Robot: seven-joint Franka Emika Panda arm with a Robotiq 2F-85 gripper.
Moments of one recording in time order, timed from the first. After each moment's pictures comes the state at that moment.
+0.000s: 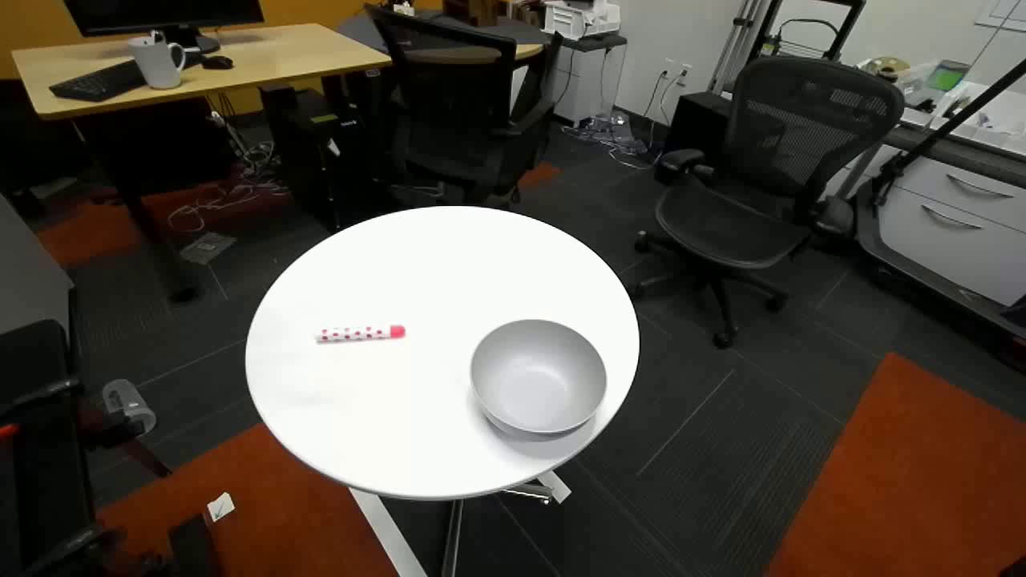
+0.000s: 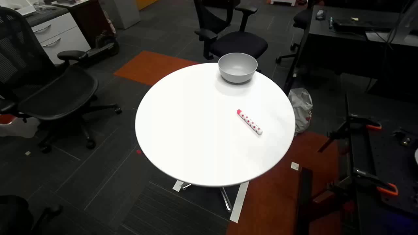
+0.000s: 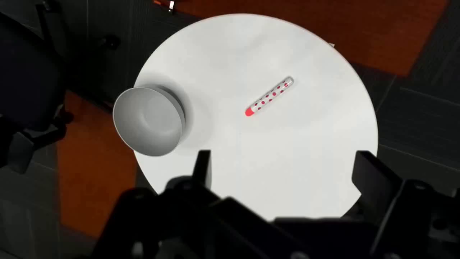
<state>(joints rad) 0.04 -0.53 0.14 -2.37 -0.18 1.95 -0.04</state>
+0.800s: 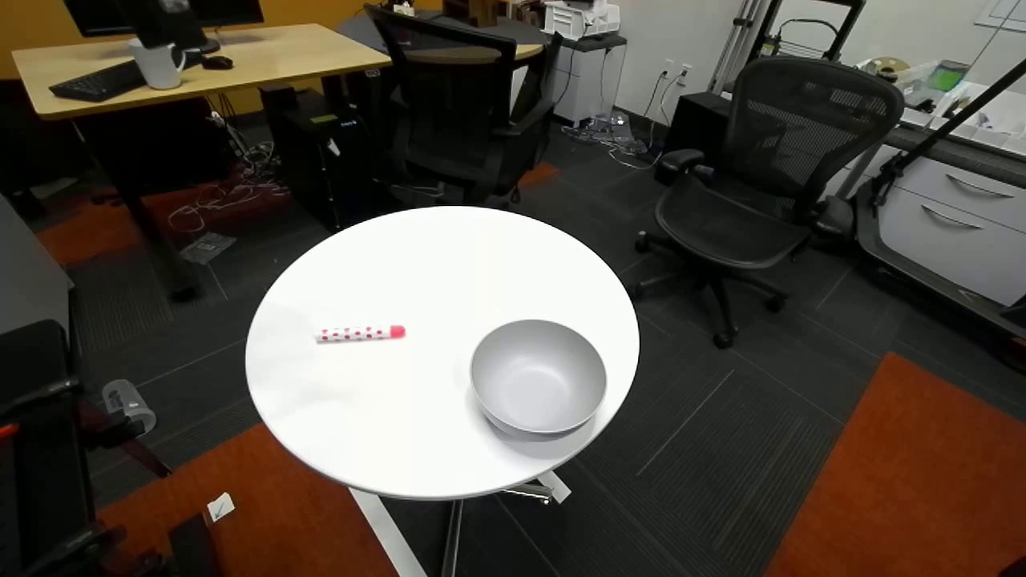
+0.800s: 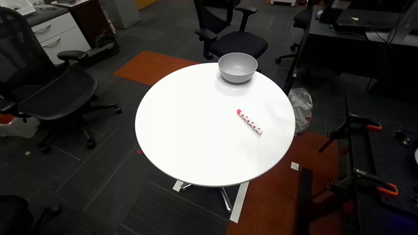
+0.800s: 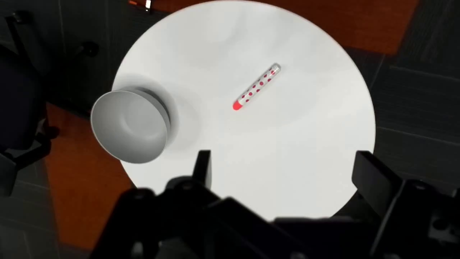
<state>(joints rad) 0.04 -0.44 0.12 -2.39 -0.15 2.06 0.05</state>
